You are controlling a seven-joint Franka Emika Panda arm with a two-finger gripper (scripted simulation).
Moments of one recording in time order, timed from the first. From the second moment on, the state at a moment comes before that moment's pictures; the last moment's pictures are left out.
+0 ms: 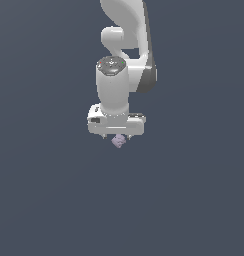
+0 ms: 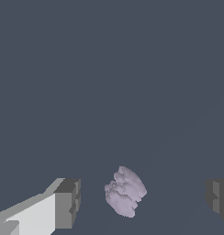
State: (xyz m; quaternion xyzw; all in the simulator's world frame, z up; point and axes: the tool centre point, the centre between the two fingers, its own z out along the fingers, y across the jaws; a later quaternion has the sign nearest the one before) arm 0.007 -0.020 0.175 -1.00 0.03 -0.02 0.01
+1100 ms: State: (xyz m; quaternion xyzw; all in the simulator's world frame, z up) arm 0.015 -0.053 0.190 -1.00 0.03 -0.04 0.00
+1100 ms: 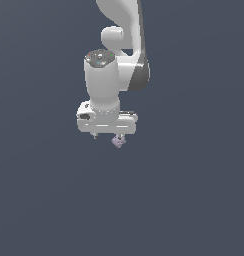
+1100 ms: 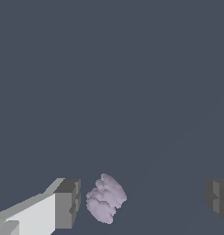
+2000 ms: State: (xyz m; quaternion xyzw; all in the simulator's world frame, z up) arm -0.028 -0.035 0.131 -0.98 -0.18 -0.02 -0.01
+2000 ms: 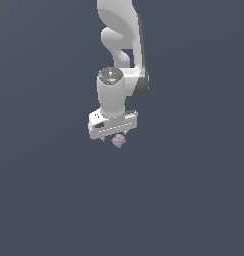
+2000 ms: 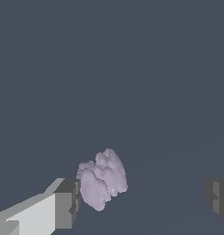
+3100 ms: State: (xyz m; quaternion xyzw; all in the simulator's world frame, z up) arm -0.072 -0.015 0.086 -0.94 -0.35 0.00 0.00
